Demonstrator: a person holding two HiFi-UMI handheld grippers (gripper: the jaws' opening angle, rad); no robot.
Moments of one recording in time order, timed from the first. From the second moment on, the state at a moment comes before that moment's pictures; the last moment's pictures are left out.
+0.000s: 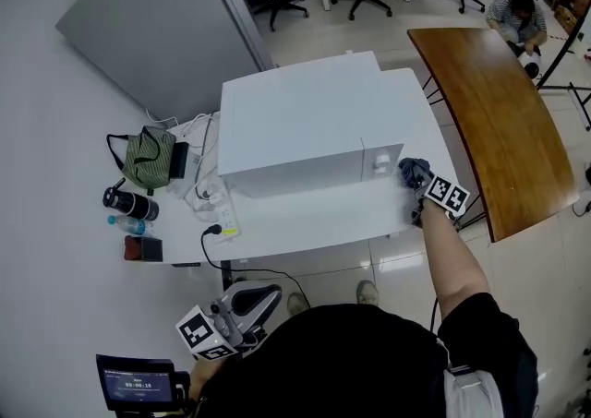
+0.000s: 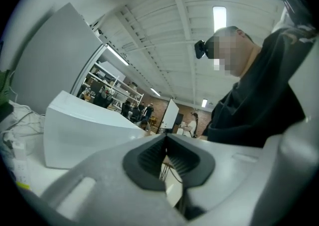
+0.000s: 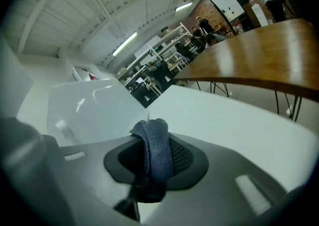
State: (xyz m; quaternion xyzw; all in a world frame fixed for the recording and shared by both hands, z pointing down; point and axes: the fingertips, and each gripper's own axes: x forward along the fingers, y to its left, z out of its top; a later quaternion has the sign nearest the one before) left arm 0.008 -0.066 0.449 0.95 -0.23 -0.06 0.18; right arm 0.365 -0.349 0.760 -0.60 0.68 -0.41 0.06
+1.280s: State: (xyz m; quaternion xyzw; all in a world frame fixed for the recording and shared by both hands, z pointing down) left arm -0.062 0.087 0.394 0.98 -0.12 -0.11 0.07; right arm 0.141 0.006 0.421 -0.29 0.92 -0.20 0.19
